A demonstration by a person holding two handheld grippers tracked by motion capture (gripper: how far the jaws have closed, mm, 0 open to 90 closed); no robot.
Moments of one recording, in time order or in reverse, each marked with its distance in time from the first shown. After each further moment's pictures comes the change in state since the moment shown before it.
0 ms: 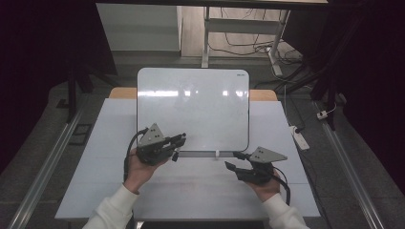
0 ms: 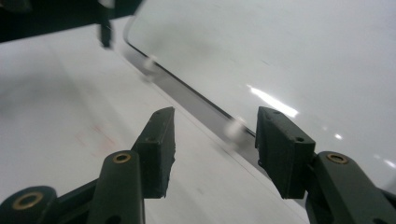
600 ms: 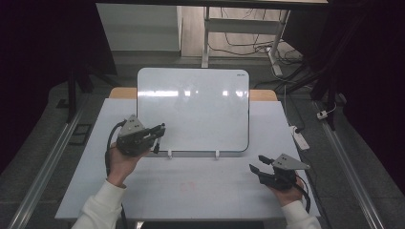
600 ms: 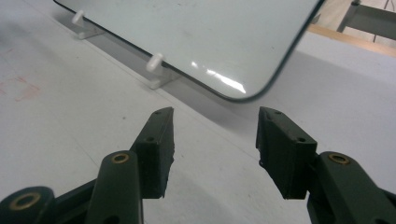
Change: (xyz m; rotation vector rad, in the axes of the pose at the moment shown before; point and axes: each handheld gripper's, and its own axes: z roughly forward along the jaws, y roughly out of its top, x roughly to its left) left arm 0.039 -0.002 -0.031 0.037 0.132 -0.065; right arm -0.031 -0.039 -0.045 0.059 -0.183 0.013
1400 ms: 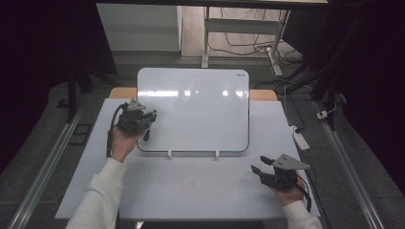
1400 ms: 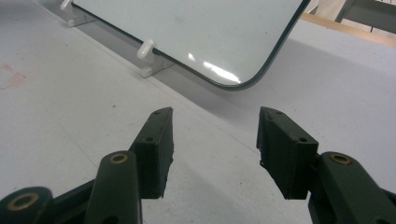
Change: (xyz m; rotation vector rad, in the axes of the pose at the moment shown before) left arm 0.061 0.007 0.050 0.224 0.169 -0.074; right arm -0.004 -0.004 0.002 0.032 -0.013 -0.007
